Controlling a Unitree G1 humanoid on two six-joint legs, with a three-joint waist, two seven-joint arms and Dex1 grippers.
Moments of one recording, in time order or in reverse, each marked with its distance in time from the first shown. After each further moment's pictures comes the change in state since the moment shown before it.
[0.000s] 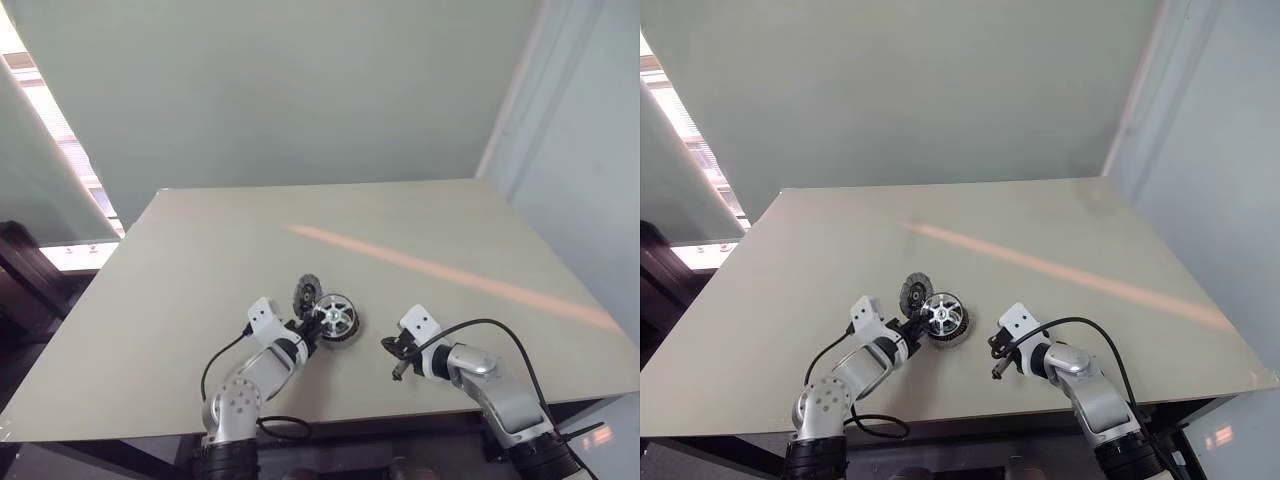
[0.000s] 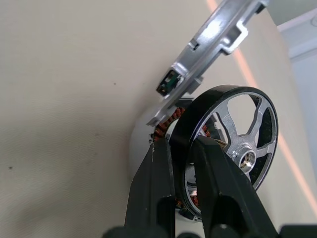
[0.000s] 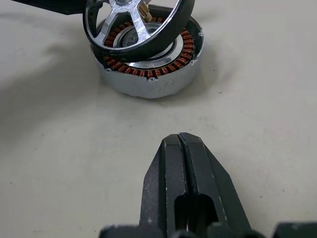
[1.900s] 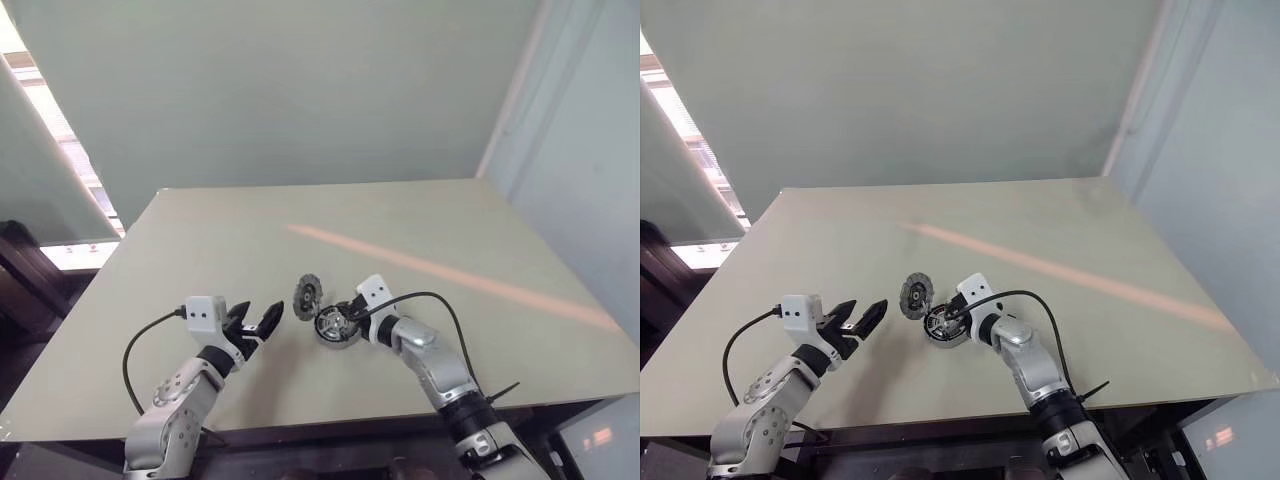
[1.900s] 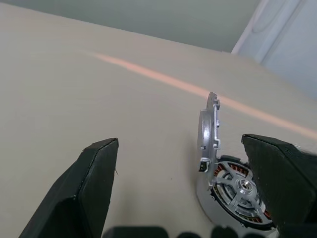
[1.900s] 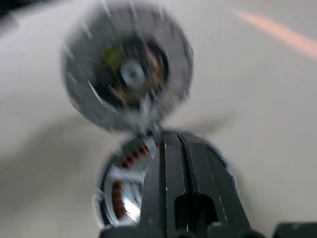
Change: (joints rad) left arm 0.198 0.361 -0.009 -0.124 0.344 -0.373 -0.628; right arm -0.287 0.309 0.021 0.480 -0.044 -0.235 -0.149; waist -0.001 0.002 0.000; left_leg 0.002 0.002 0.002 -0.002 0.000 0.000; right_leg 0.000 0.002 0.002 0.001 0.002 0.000
